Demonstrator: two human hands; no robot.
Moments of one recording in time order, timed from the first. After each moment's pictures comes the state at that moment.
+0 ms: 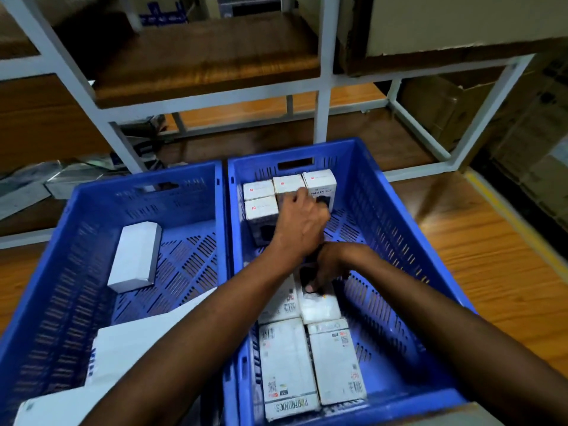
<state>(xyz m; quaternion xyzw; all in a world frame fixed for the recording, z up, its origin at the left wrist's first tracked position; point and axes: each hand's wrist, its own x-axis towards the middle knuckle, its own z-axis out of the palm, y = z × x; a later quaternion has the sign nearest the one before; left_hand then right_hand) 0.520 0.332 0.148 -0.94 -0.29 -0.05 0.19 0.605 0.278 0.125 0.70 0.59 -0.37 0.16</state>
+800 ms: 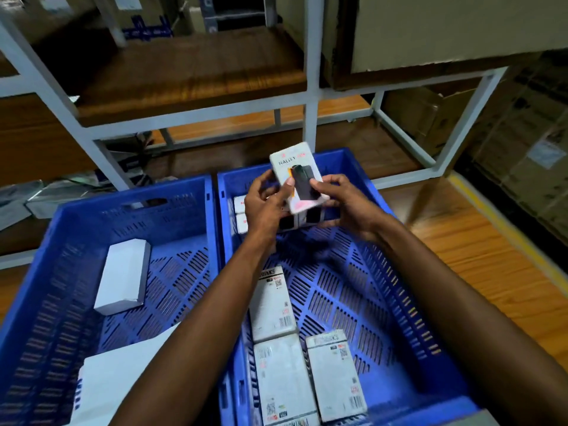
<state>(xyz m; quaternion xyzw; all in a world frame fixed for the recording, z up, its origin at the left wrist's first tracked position) 0.515 0.373 0.166 -0.49 -0.39 -0.43 -0.65 0.661 0.291 0.174 0.60 0.30 -0.49 -0.56</state>
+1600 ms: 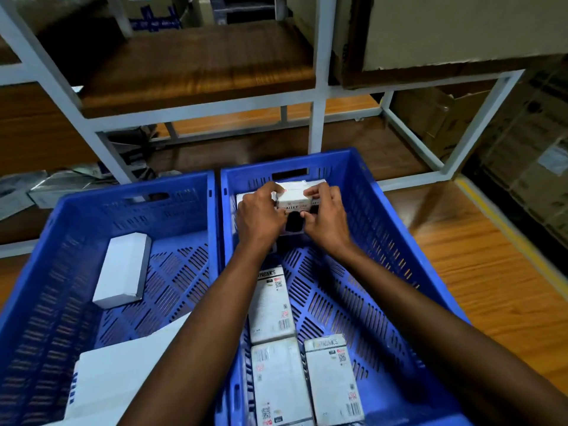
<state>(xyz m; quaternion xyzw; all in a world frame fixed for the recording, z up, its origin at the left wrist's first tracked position) 0.501 0.391 0.150 -0.78 -0.52 -0.28 -0.20 0.625 0.316 0.119 0.77 0.47 -0.09 -0.42</state>
